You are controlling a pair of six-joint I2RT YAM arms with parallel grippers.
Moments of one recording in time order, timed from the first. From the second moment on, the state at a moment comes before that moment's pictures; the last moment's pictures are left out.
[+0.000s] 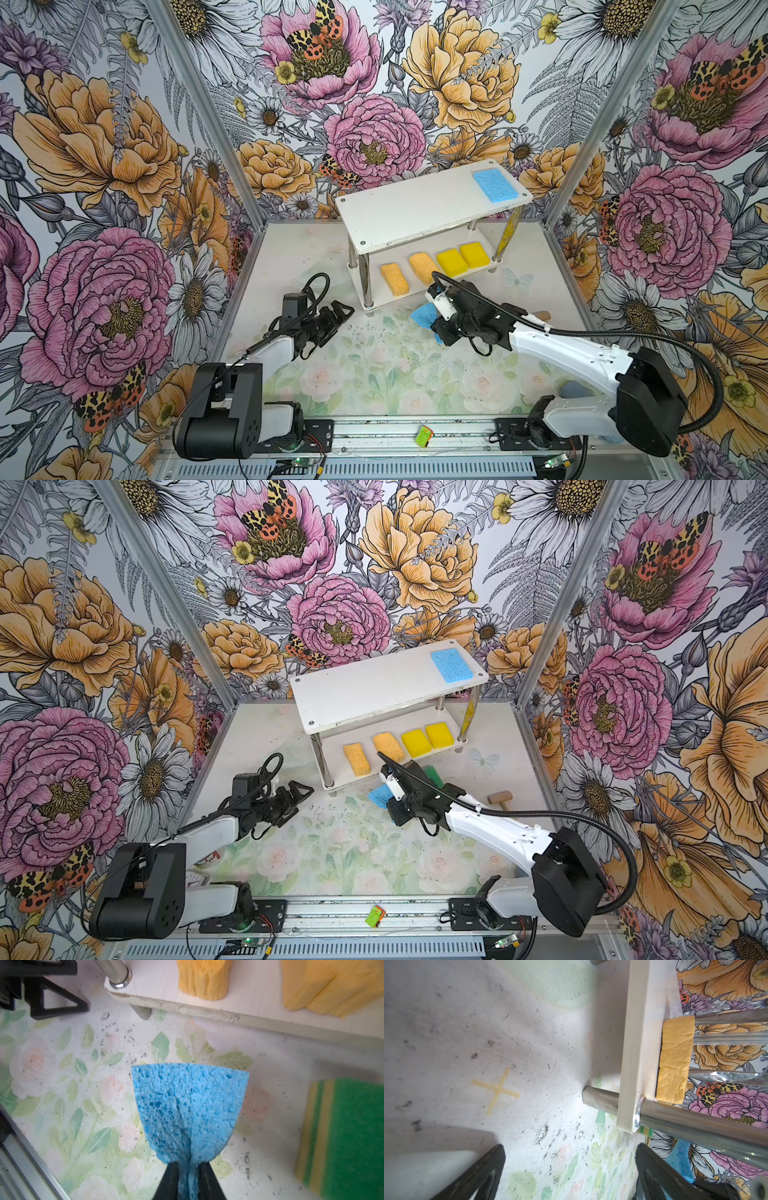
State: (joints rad) left arm -0.04 1.29 0.42 0.04 0.56 -0.79; right arm 0.71 1.28 0.87 -0.52 -0.13 0.13
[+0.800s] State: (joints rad) left arm -0.04 1.32 0.43 0.05 0.56 -0.79; right arm 0.44 1.23 1.62 -1.03 -0.30 -0.08
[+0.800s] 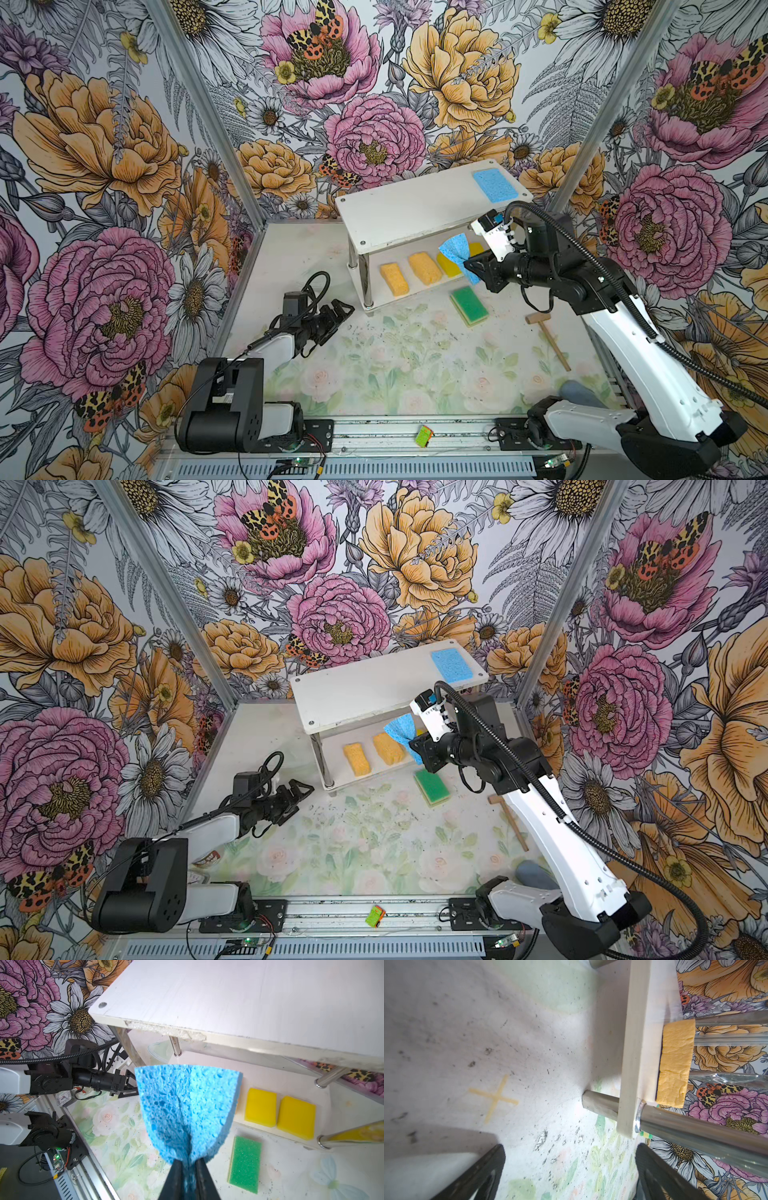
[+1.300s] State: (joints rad) left arm -0.03 1.32 0.44 0.05 0.57 -0.79; right arm 0.28 1.56 2.08 -1.09 -0.30 -0.17
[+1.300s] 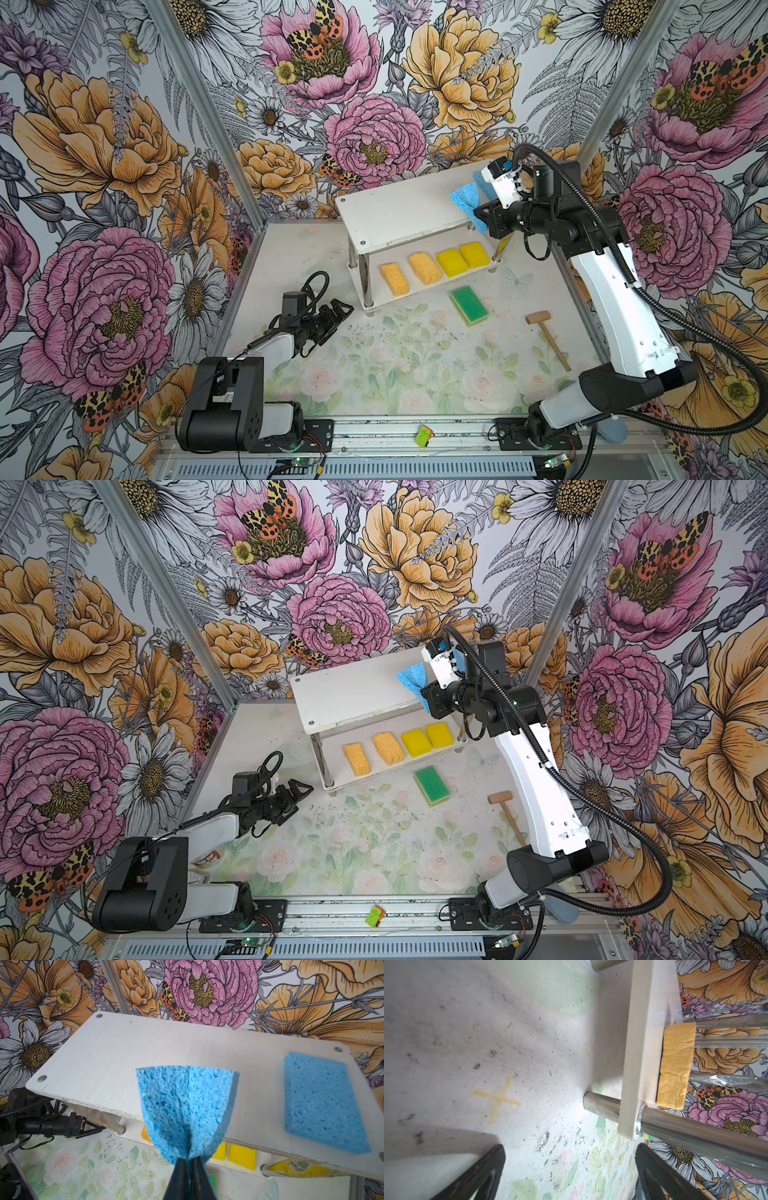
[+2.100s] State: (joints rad) left arm -0.02 1.26 0.44 0.01 0.57 -0.79; right arm 0.24 1.89 2.41 -1.10 -0.22 -0.12
